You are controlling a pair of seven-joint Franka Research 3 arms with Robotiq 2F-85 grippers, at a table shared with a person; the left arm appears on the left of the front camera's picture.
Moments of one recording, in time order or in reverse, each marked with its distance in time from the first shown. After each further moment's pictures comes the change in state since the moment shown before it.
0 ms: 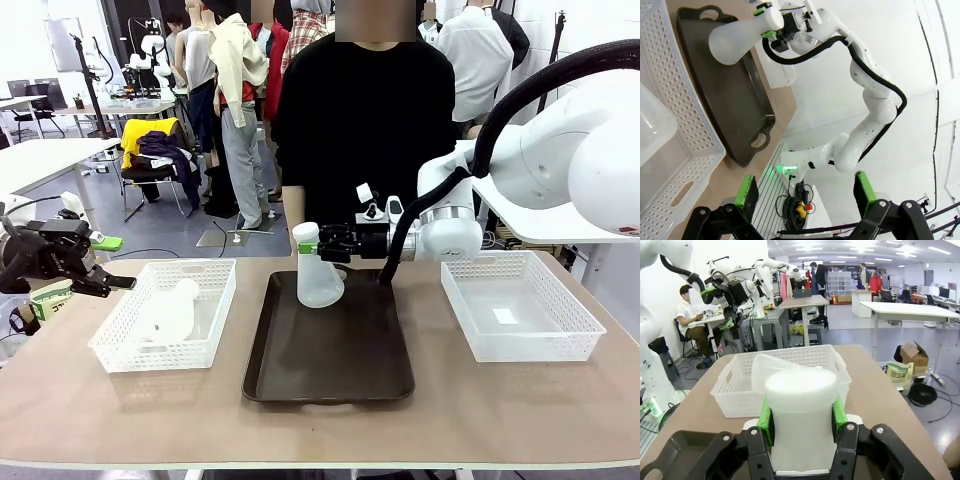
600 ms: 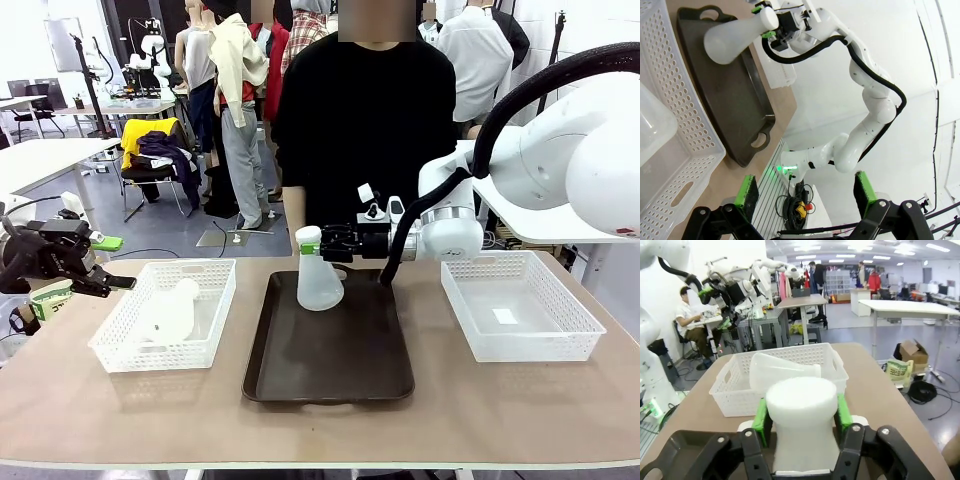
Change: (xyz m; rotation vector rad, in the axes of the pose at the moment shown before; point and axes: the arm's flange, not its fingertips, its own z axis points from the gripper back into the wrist) left arm 0.000 0.000 0.000 0.000 0.000 0.000; right arm -0.001 -0.004 0.003 -0.007 0.003 -0.014
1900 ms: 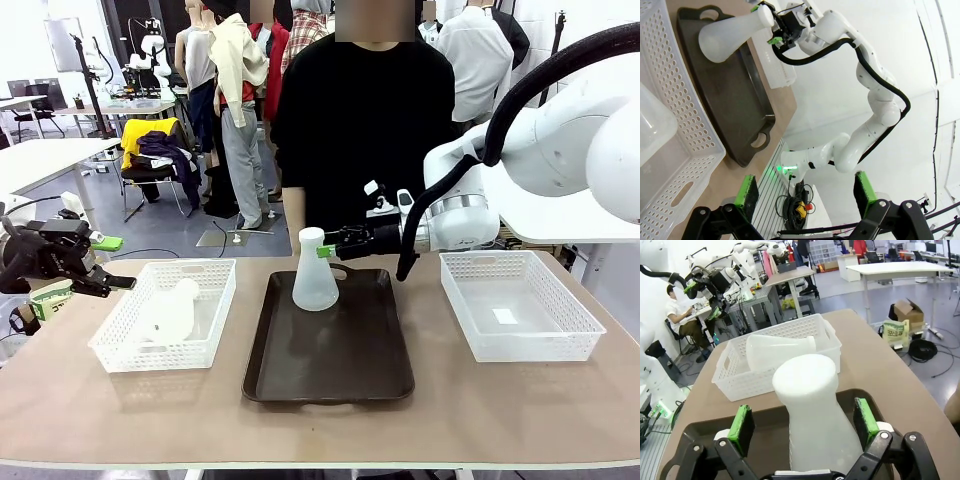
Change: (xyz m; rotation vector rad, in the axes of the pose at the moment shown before) left arm 0.000 0.000 0.000 0.000 0.000 0.000; right arm 0.015 0.006 0.024 -0.062 0.149 -0.142
